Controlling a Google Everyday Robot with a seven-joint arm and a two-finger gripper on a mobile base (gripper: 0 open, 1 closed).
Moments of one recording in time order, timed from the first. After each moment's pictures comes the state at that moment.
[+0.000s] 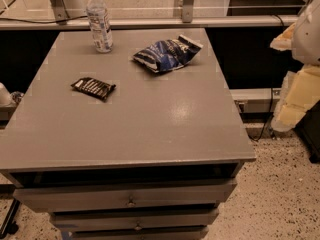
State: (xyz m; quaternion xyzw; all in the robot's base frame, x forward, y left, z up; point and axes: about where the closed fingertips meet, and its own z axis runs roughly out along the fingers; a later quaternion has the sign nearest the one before) arm 0.438 -0.216 0.977 -0.60 0.78 -0.04 0.16
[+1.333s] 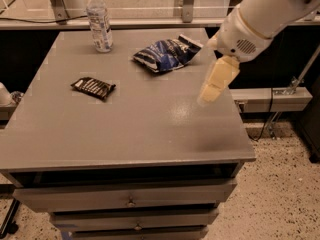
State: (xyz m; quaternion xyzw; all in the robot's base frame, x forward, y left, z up) arm 0.530 -0.118 0.937 -0.60 0.76 0.08 0.23
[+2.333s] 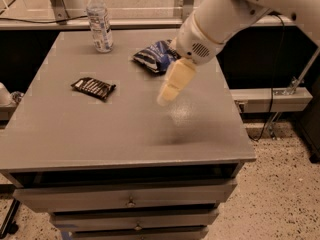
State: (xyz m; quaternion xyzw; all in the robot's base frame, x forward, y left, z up) arm 0.549 -0.030 0.923 -0.62 0.73 0.12 0.26
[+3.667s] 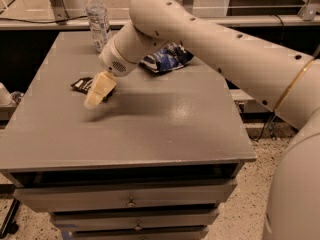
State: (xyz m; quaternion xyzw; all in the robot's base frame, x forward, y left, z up) arm 0.607 0.162 0.859 -0.65 0.65 0.22 0.32
